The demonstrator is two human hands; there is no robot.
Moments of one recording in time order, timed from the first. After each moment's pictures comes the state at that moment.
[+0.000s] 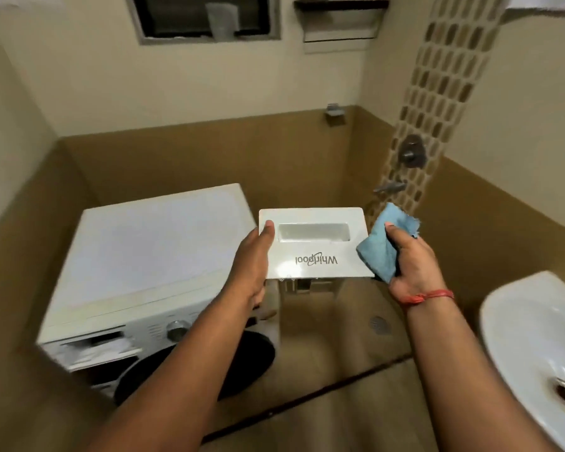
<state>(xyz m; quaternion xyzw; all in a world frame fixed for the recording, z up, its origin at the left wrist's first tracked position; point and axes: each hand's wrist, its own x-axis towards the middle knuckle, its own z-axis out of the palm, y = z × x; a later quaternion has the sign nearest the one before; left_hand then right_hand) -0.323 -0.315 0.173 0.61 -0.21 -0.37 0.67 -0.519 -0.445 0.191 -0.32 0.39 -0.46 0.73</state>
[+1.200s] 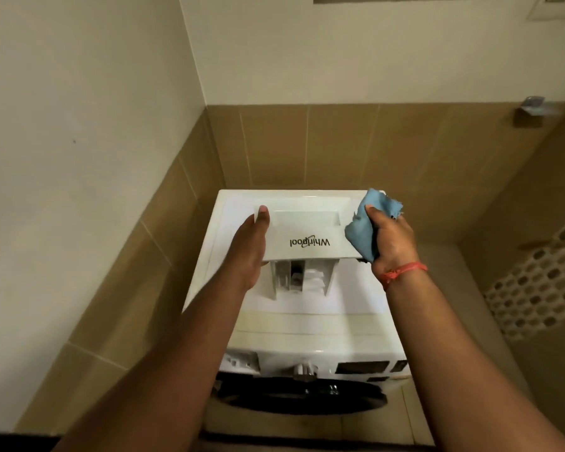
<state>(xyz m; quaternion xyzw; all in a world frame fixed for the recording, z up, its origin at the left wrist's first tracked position) 0.033 -0.225 0.155 0.69 -0.03 -0.28 0.67 -0.085 -0.411 0.154 -0.41 0.37 -0.31 0.77</state>
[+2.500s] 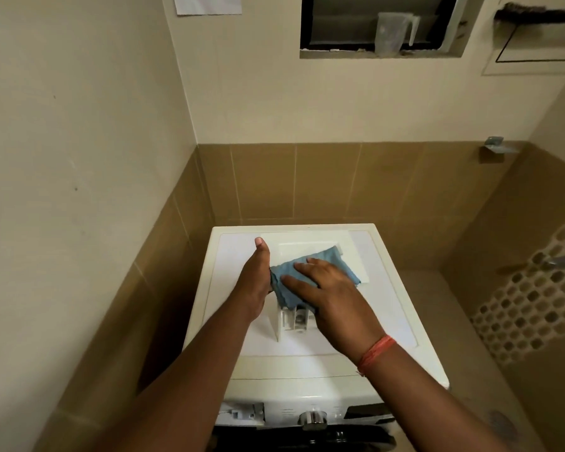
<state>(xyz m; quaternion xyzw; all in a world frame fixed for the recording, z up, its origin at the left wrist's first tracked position) 0.069 -0.240 0.150 0.70 -0.02 -0.35 0.61 -0.088 -0.321 0.157 -0.97 0.04 -0.23 0.10</state>
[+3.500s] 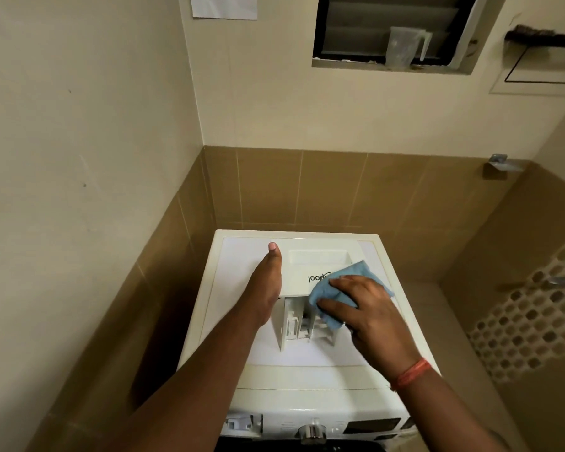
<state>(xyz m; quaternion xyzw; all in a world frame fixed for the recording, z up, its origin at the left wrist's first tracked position) 0.076 -0.247 0.136 0.71 -0.07 -0.33 0.61 -0.110 -0.354 0.145 -0.96 0.02 -0.27 0.05</state>
